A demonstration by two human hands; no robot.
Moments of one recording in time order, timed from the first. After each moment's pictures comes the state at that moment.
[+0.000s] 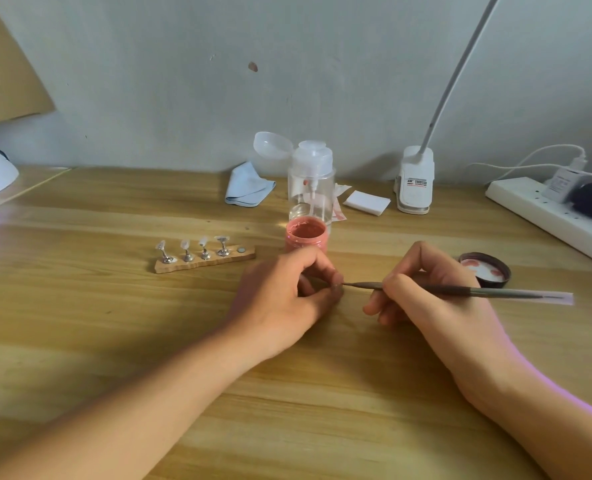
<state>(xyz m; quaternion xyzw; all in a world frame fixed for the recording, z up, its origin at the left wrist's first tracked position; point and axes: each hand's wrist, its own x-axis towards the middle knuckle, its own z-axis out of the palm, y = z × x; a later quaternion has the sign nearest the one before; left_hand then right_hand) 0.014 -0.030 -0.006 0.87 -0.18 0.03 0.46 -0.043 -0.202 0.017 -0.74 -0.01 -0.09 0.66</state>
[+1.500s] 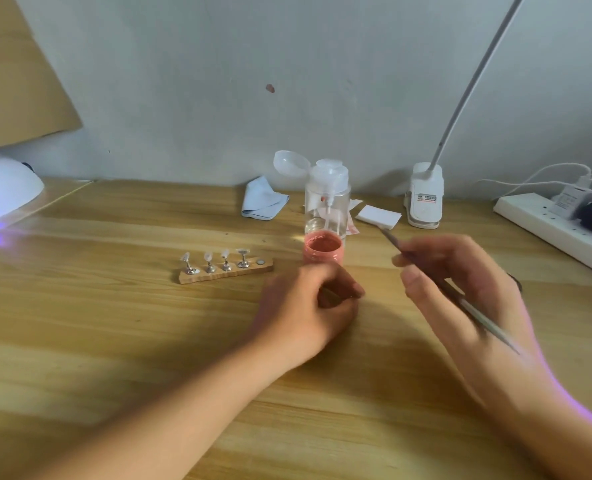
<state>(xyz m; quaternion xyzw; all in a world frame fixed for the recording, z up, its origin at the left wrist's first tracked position) 0.012 -0.032 -0.005 0.86 -0.20 0.06 0.46 -0.052 -0.199 0.028 -0.79 -0.11 -0.25 0.55</state>
